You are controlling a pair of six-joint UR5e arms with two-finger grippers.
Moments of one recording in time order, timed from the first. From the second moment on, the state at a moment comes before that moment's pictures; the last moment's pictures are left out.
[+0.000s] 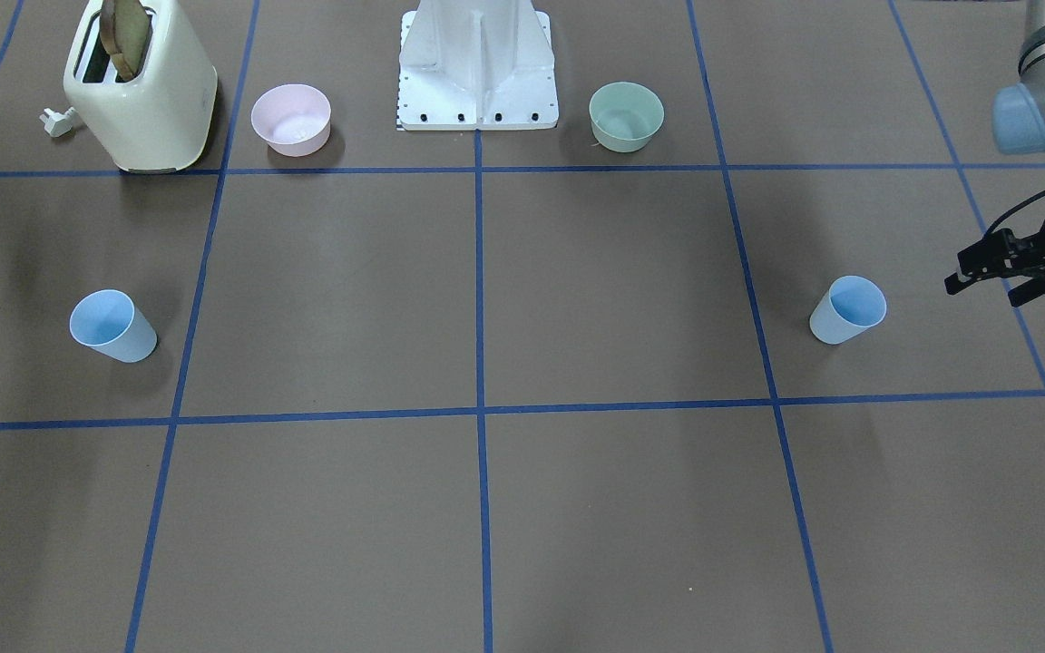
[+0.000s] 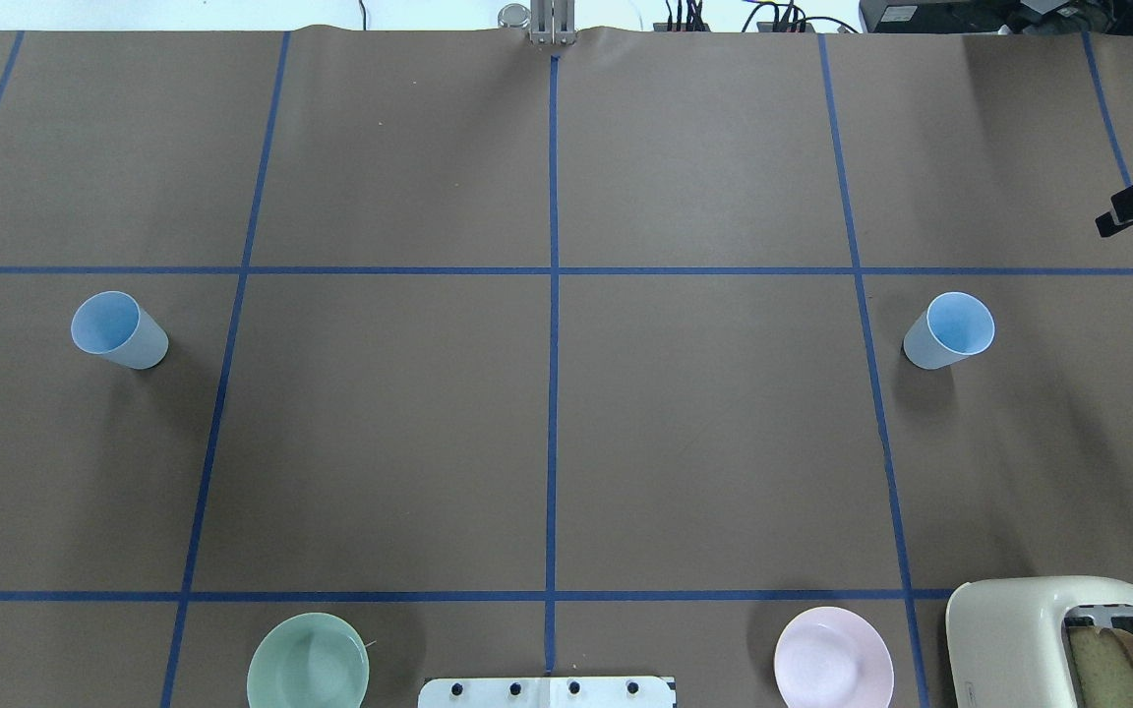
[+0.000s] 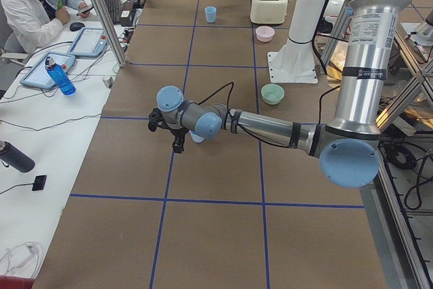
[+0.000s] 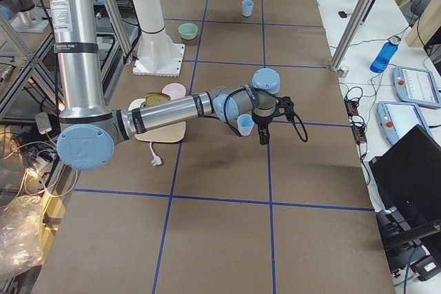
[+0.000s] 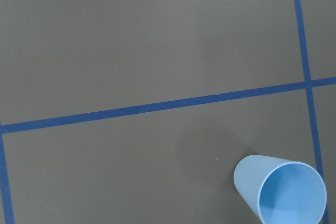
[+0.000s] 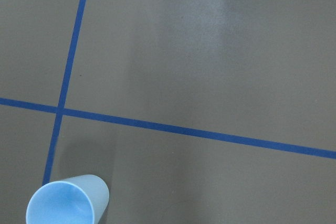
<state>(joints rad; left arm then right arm) -1.23 -1.66 -1.64 -1.89 -2.46 -0.46 1.26 -1.52 1.77 -1.39 2.36 0.36</state>
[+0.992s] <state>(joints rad) -1.10 -1.67 -1.63 -1.97 -2.44 -0.60 1.19 -1.55 1.79 -1.38 2.36 0.41</state>
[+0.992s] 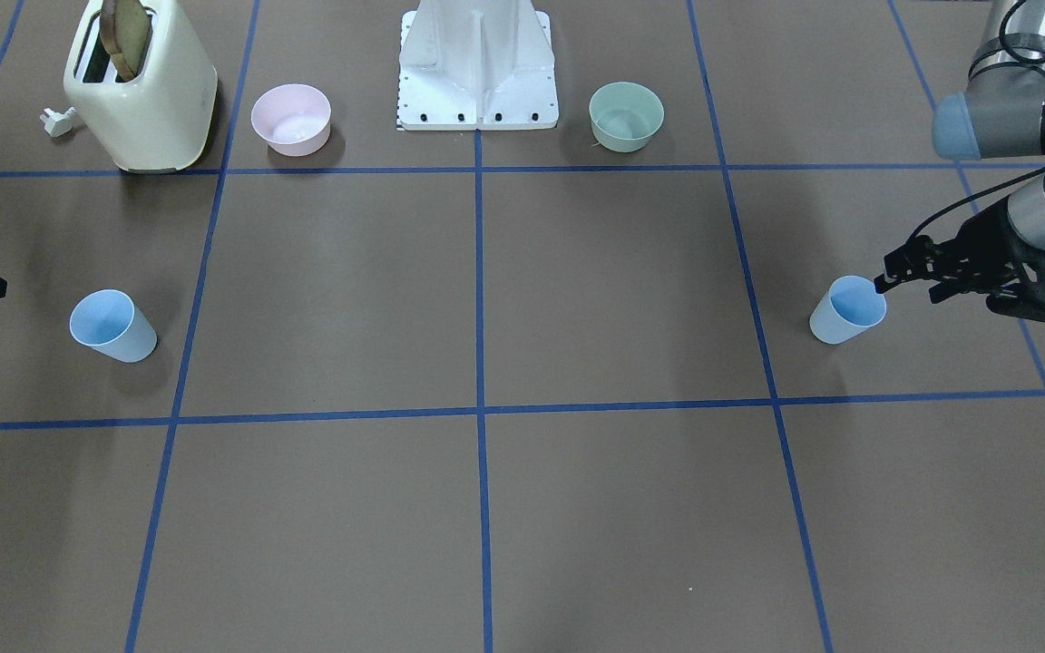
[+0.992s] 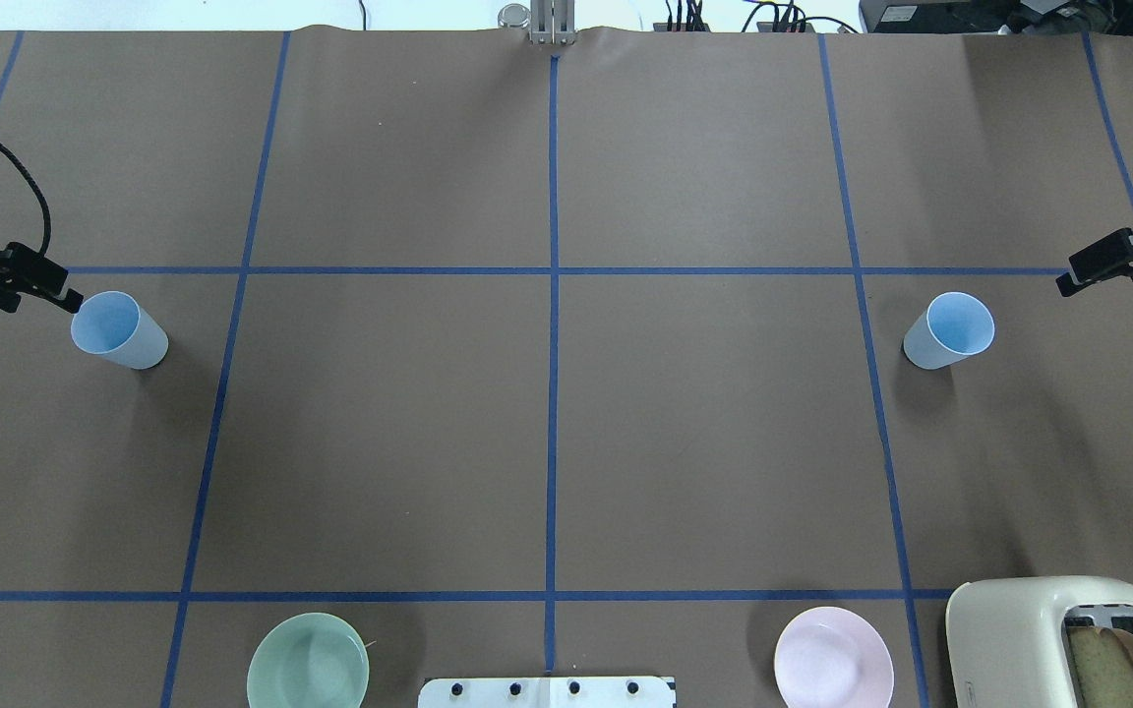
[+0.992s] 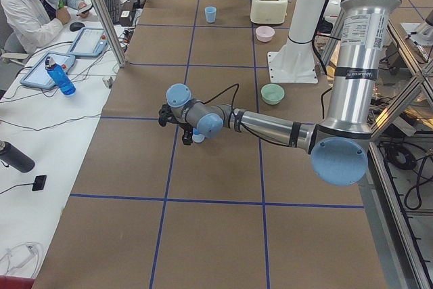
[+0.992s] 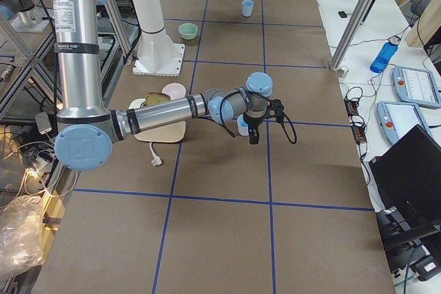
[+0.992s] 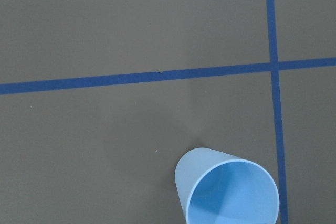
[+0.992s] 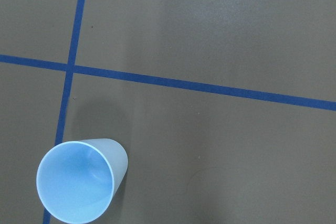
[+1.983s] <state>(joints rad) -1.06 -1.70 -1.58 -1.97 -2.42 -0.61 1.19 -1.54 1.79 -1.38 2.35 0.42</state>
